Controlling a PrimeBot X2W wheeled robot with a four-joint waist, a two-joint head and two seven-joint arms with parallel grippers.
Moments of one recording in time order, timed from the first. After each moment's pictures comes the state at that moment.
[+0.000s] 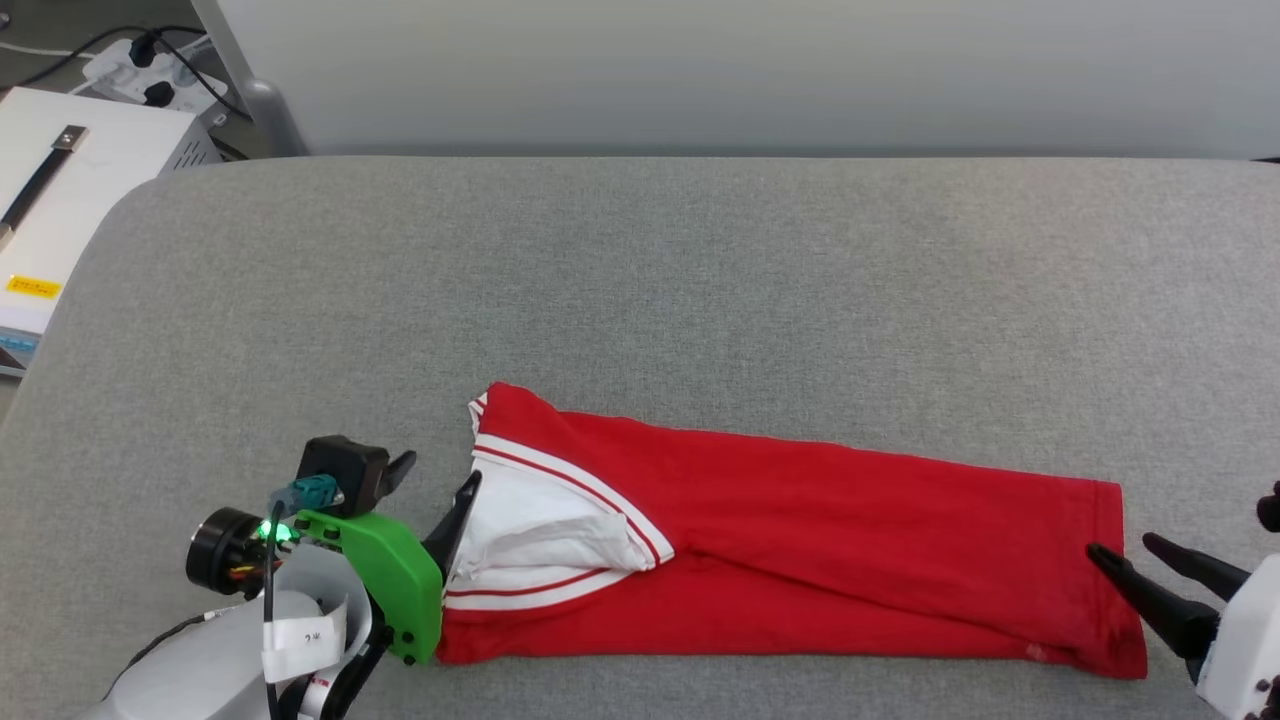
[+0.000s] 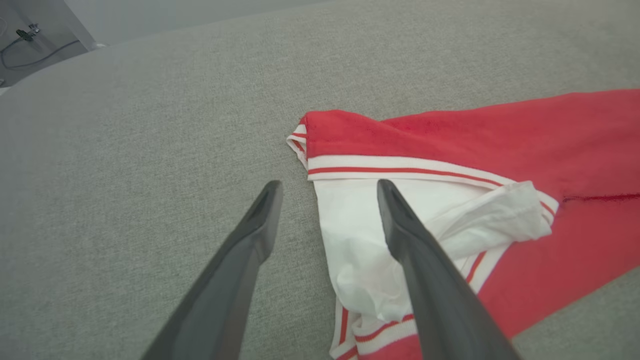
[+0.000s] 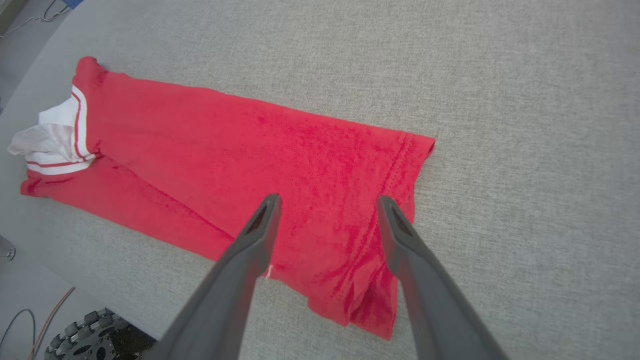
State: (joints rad) left arm -0.59 0.71 -1.19 0.24 -1.09 0.20 -0.16; right arm -0.01 -0.74 0.32 0.04 0.98 0.13 0.29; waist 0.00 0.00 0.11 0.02
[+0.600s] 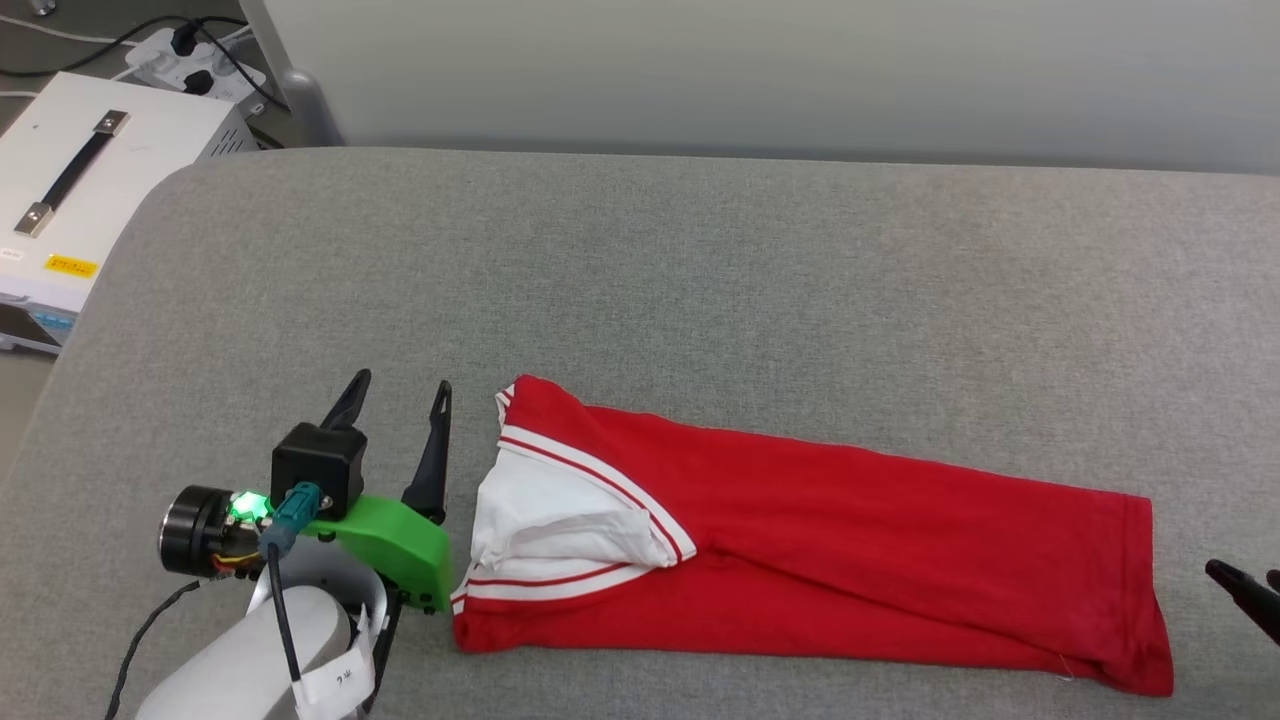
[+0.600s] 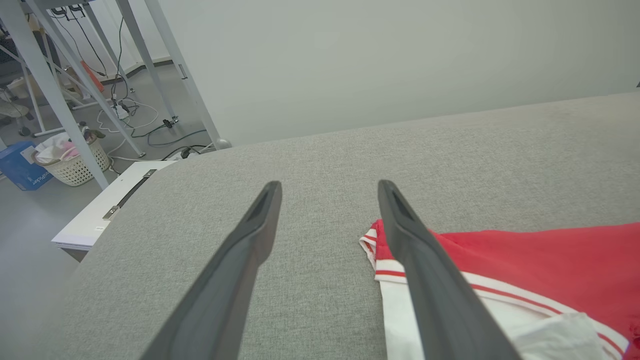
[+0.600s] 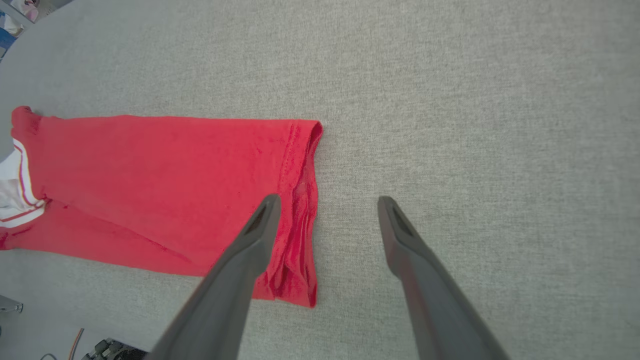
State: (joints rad) left arm -0.43 0.62 -0.85 0.14 -0.76 0.41 -0.26; right arm 0.06 -0.74 0.06 0.12 1.06 0.13 0.46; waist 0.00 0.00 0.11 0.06
